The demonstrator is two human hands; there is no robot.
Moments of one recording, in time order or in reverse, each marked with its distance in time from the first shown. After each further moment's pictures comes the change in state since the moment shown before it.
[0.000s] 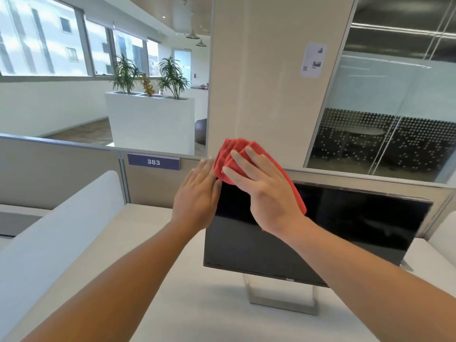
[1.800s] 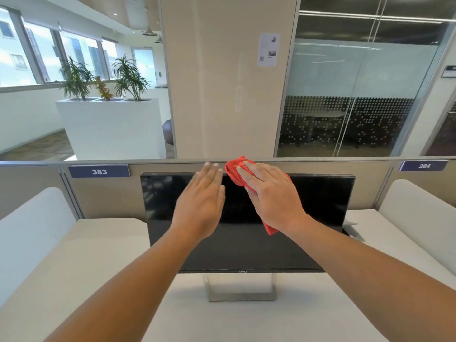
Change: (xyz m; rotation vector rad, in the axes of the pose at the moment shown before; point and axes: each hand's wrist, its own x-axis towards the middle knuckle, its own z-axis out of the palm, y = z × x) left_hand 0.015 0.139 0.048 0.041 -0.114 0.134; right_hand -0.095 0.132 -0.024 -0.169 -0.050 0.241
